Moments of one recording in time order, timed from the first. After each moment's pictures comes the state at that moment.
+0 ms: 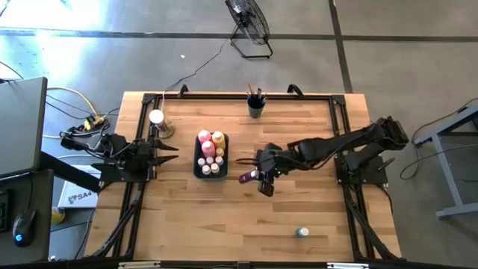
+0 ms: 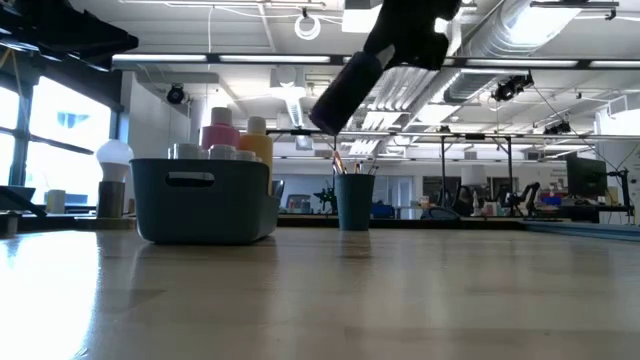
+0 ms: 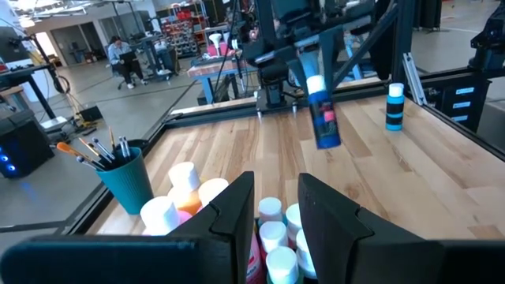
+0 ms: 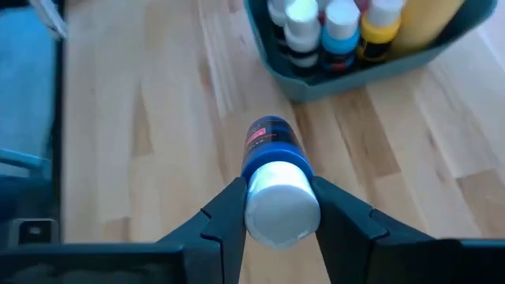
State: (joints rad) left arm -0.34 0.04 0.33 -0.35 -0.41 0.15; right arm 0.20 1.56 1.28 -0.57 0.08 0.48
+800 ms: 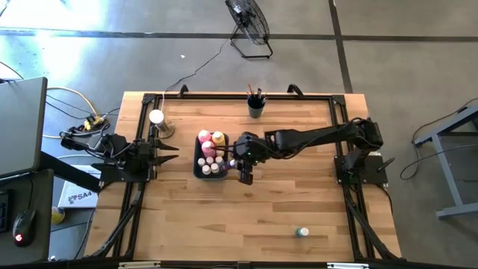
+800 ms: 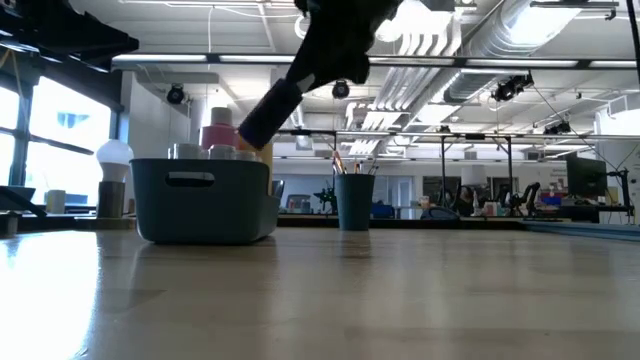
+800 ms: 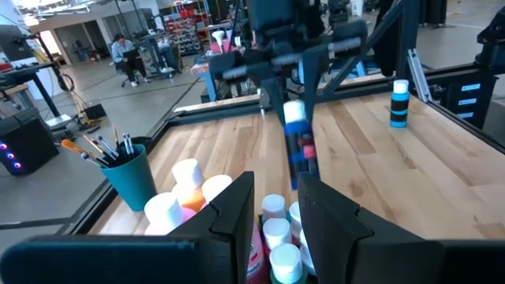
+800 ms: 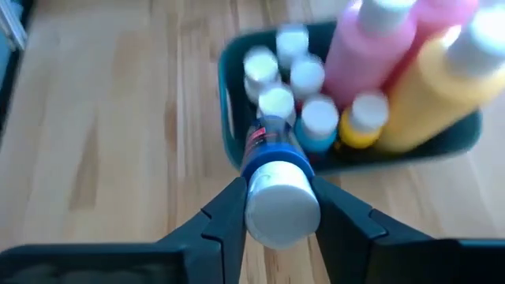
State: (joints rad) left arm -0.34 0.04 0.33 -0.35 -0.43 0.15; right arm 0.06 1.81 1.51 -0.53 0.03 0.20
